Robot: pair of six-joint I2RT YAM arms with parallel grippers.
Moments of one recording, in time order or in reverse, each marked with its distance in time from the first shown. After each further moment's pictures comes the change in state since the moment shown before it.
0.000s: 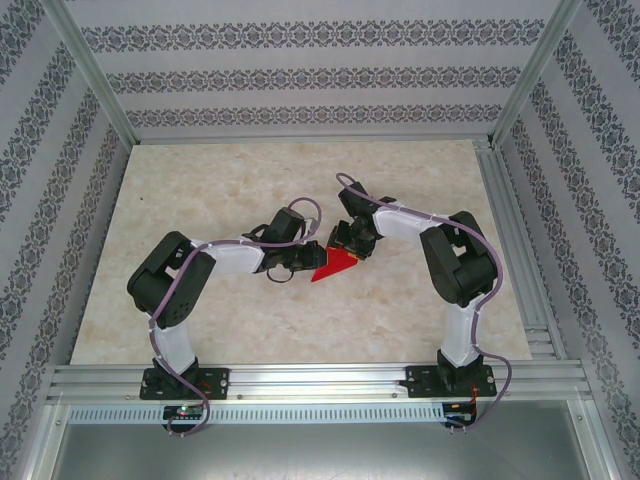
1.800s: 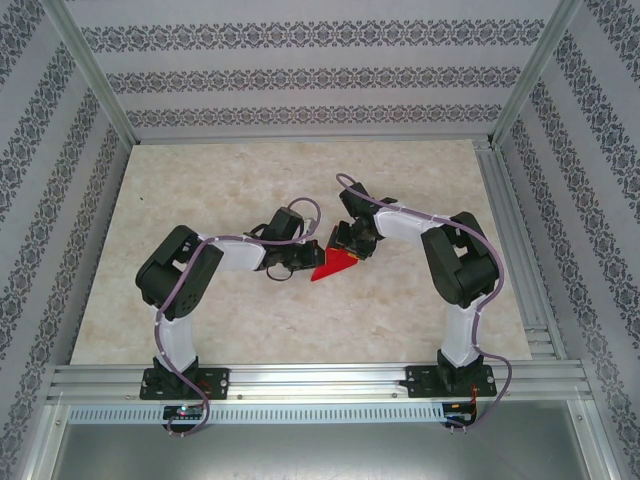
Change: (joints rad) left arm 0.031 0.061 0.011 0.047 0.051 0.001; right arm -0.002 -0.013 -0.012 0.009 -0.002 -0.026
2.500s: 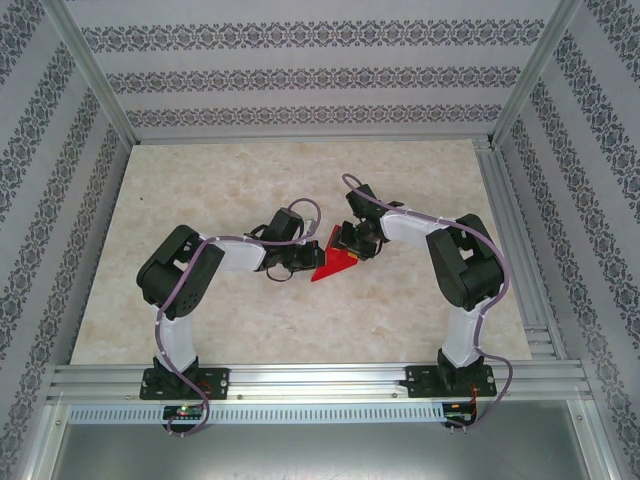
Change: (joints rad) left arm 0.000 0.017 -0.005 0.018 0.023 -0.003; right arm -0.025 -0.043 -0.063 0.080 -0.061 0.000
